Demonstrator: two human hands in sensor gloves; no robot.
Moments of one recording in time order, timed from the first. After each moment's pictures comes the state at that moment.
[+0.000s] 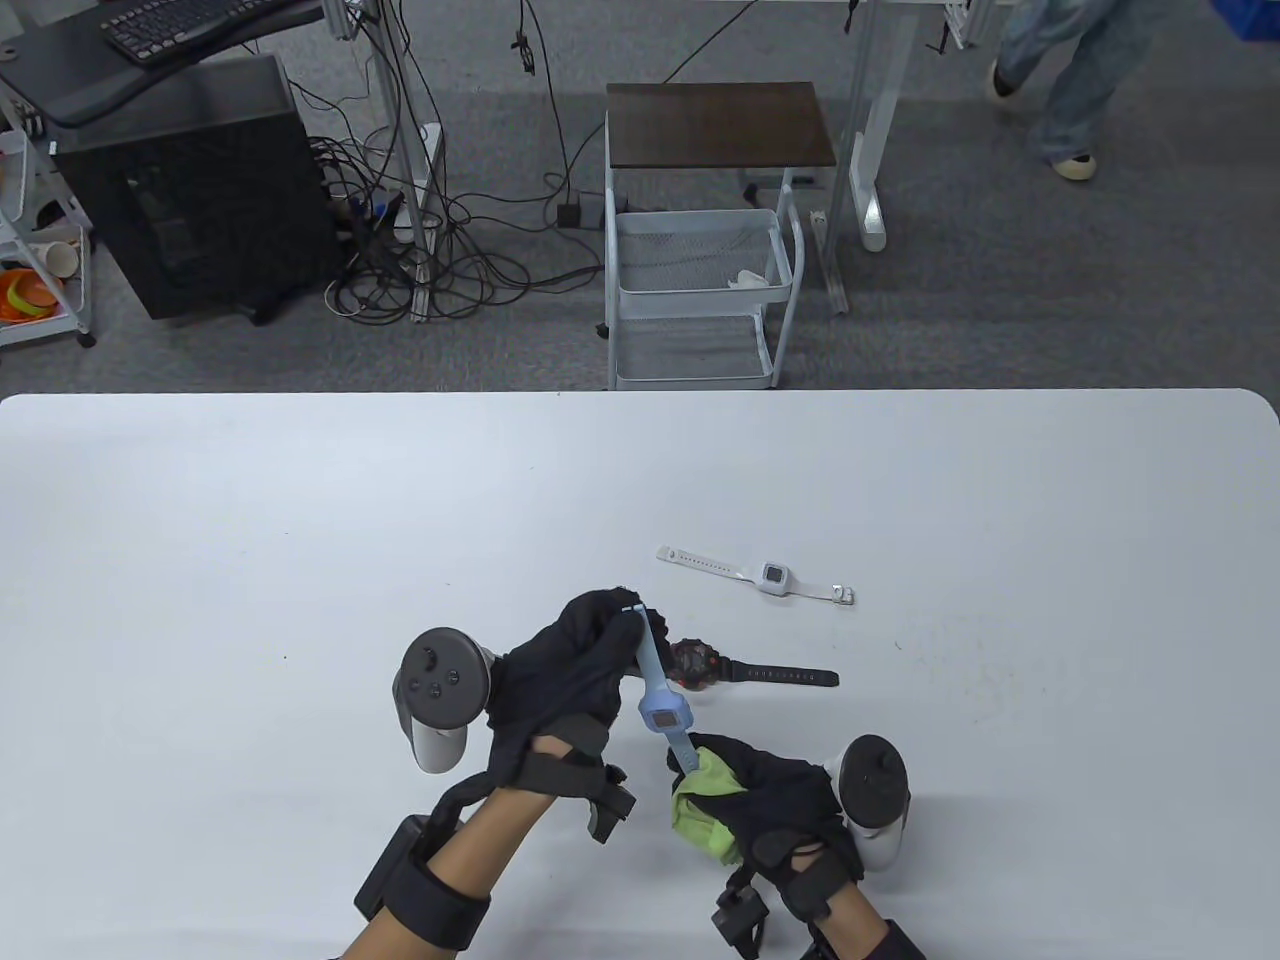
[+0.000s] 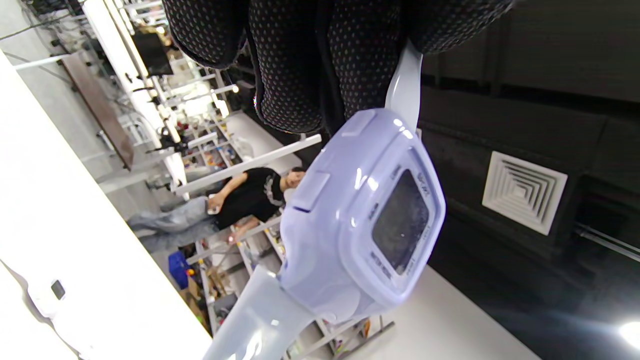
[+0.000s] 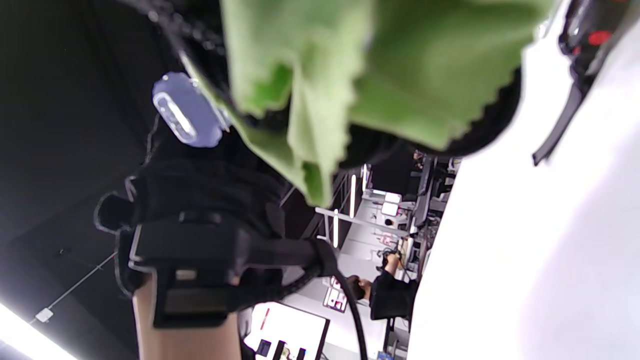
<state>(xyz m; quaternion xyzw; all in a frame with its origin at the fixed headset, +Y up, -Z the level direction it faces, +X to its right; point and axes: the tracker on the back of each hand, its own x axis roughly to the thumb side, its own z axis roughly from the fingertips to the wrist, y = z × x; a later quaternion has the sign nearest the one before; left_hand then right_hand) -0.129 -0.655 -0.290 0.08 -0.23 0.61 0.76 0.120 -0.770 -0.254 0.21 0.03 0.70 0.68</state>
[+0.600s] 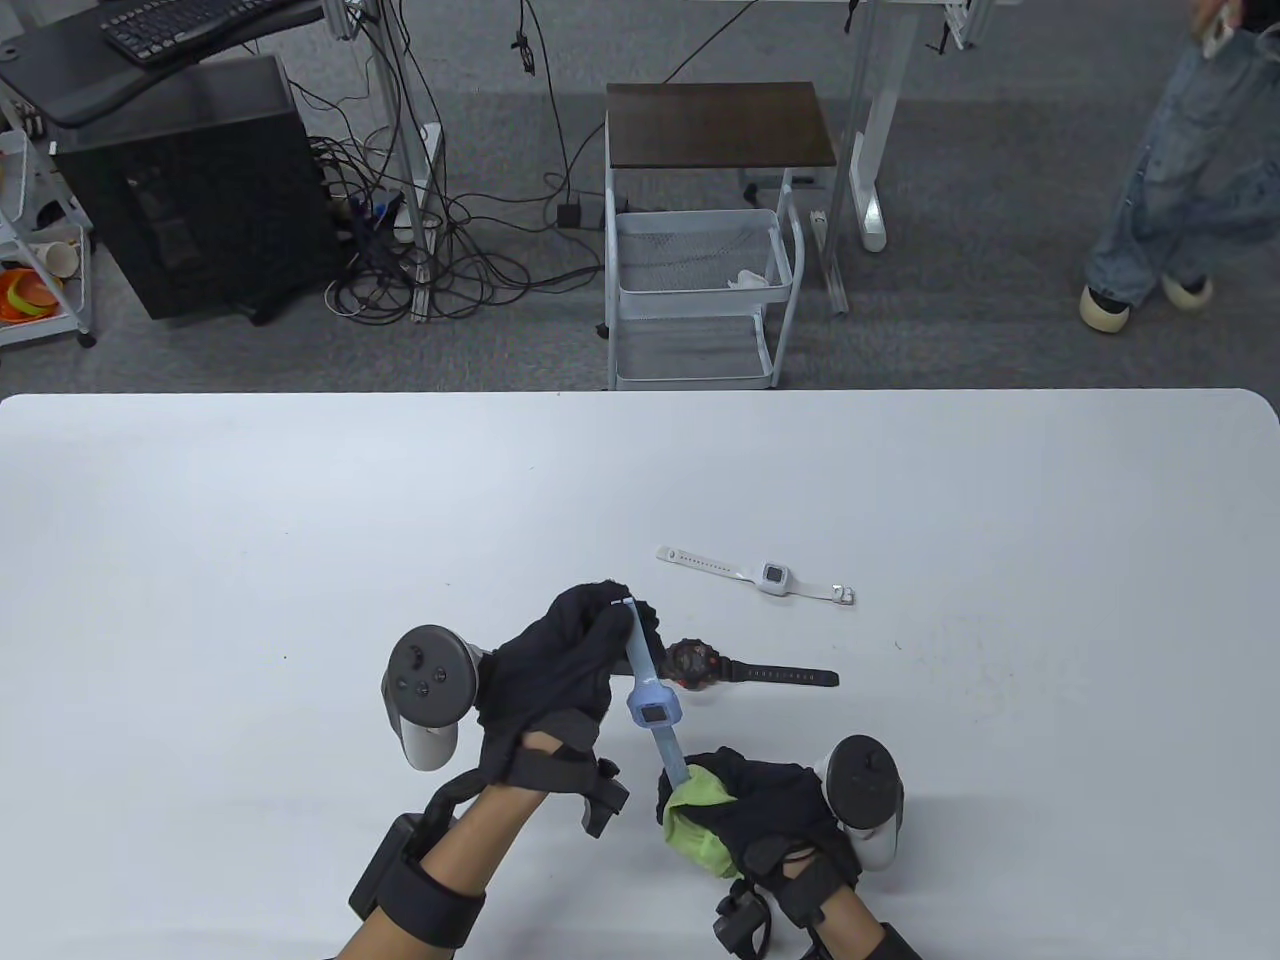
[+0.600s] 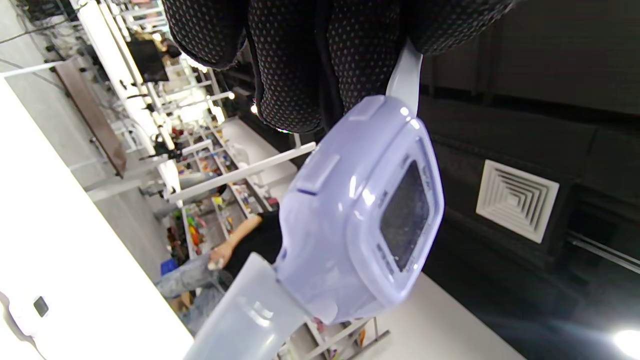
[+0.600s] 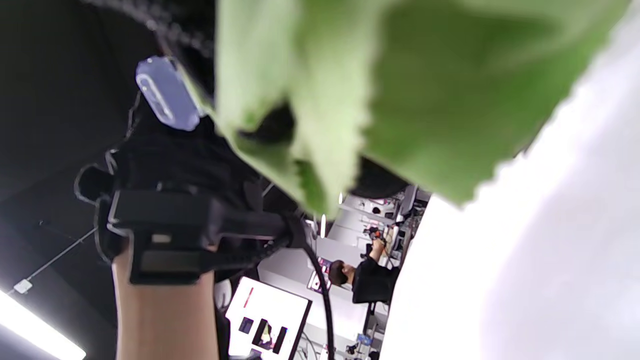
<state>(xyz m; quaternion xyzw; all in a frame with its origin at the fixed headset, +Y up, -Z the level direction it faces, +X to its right) -0.135 -0.650 -0.291 0.09 -0.23 0.62 0.75 0.115 -0.769 -0.251 0.23 0.04 0.73 0.65</state>
